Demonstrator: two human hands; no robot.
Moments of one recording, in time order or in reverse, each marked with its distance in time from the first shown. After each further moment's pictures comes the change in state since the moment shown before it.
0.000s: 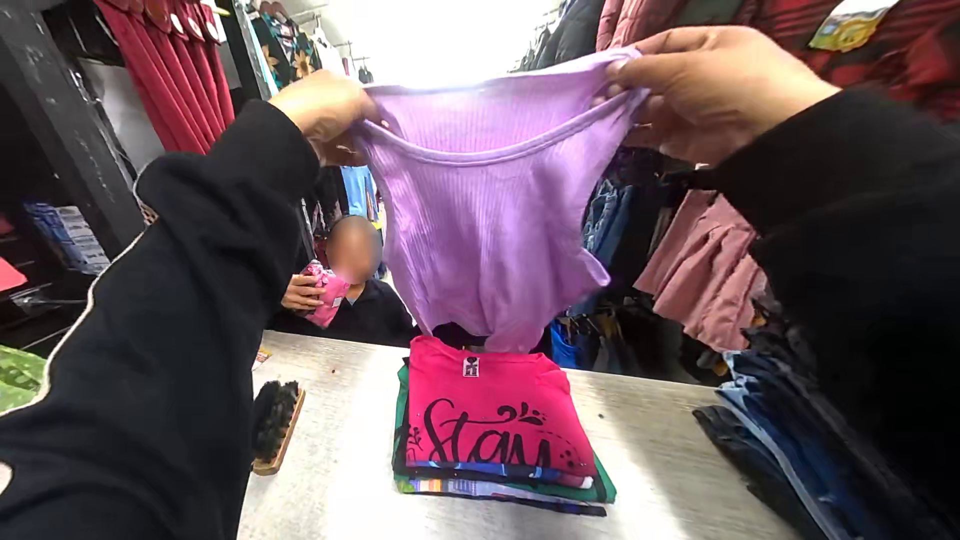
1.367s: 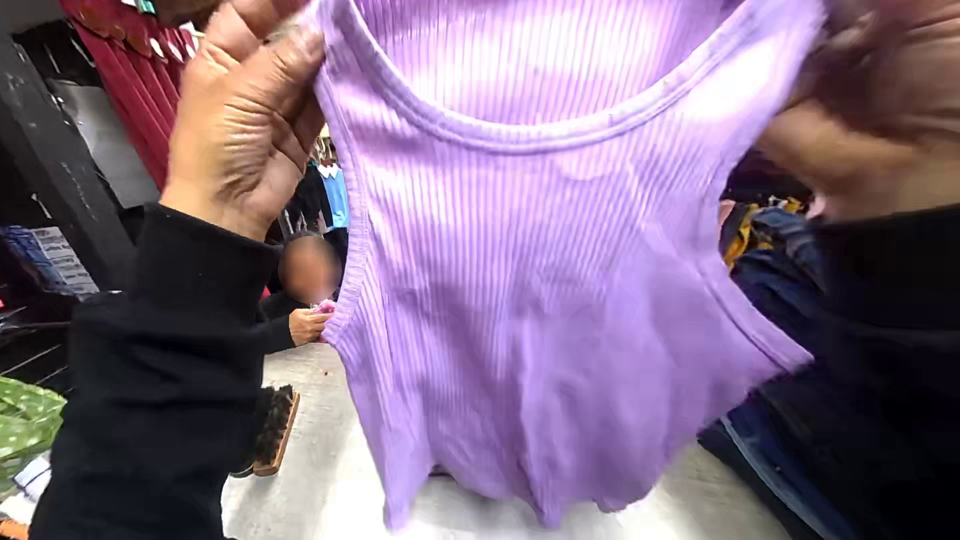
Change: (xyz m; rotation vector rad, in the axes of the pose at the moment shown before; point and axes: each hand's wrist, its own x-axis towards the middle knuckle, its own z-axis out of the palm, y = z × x) left_hand -0.096 0.007 -0.009 -0.799 -0.065 0.702; right_hand -0.088 -0.026 -0.052 0.507 -0.064 -0.456
